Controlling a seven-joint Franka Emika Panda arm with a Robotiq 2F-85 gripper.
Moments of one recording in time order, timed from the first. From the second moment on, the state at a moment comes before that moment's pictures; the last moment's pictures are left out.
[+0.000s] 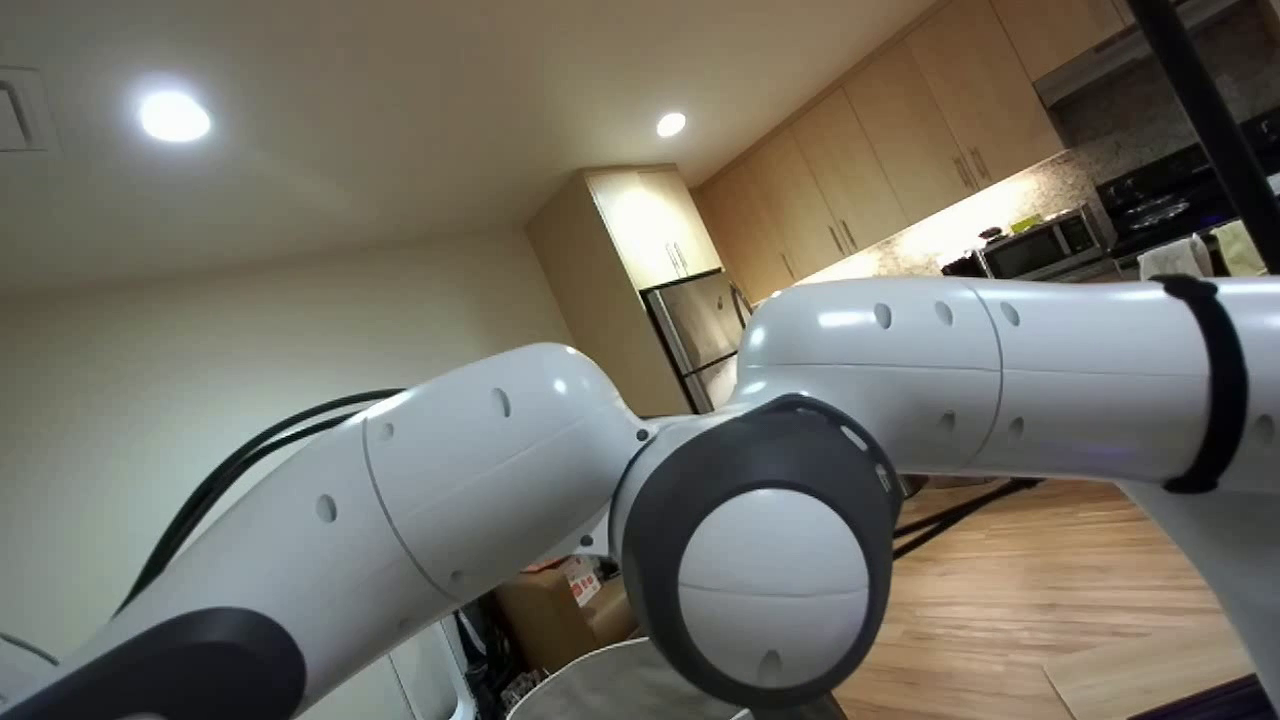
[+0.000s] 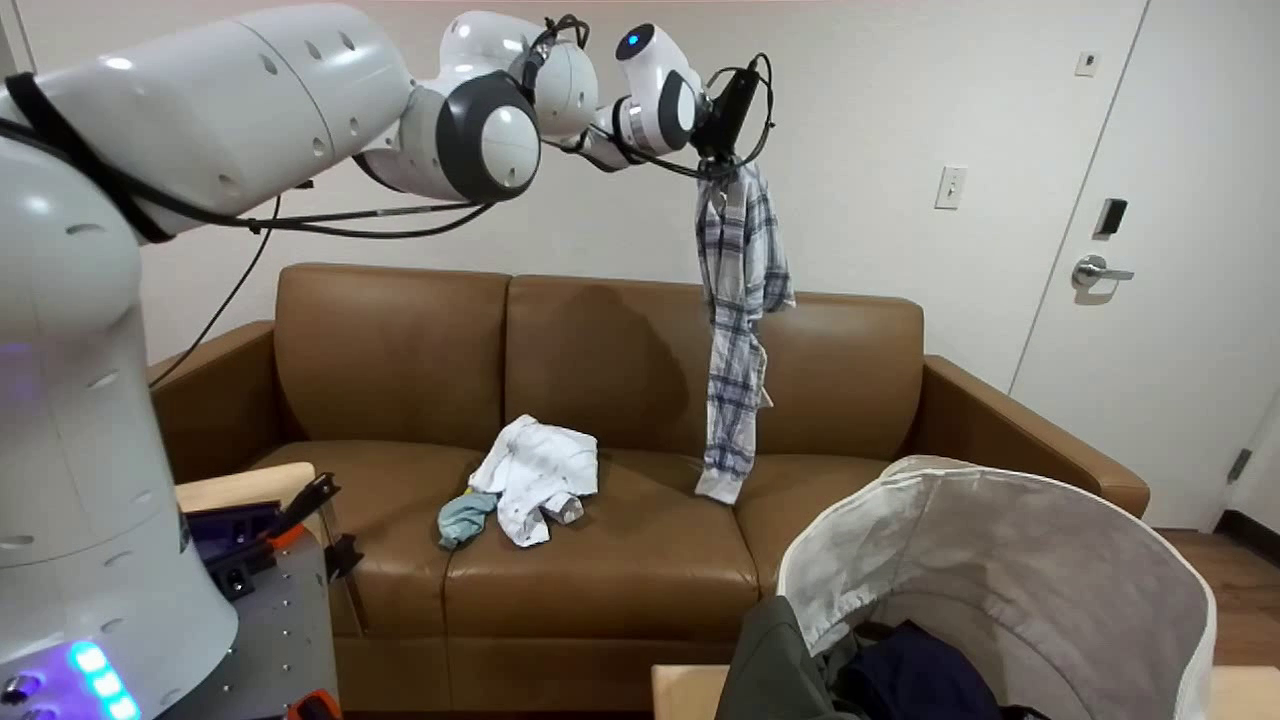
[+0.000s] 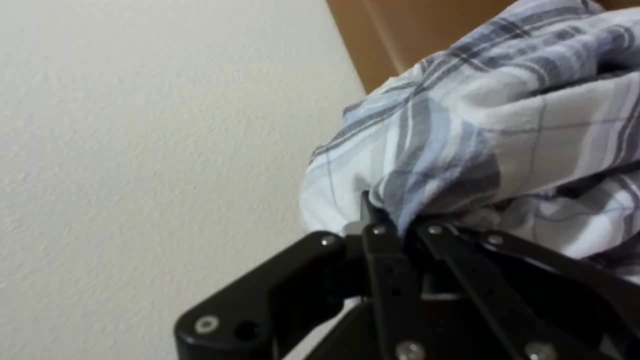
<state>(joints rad) 0.41 1.09 -0.01 -0.53 -0.29 2.74 -1.22</state>
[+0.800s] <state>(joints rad) 0.37 1.35 0.03 -0.49 -0.21 2.56 -1.08</state>
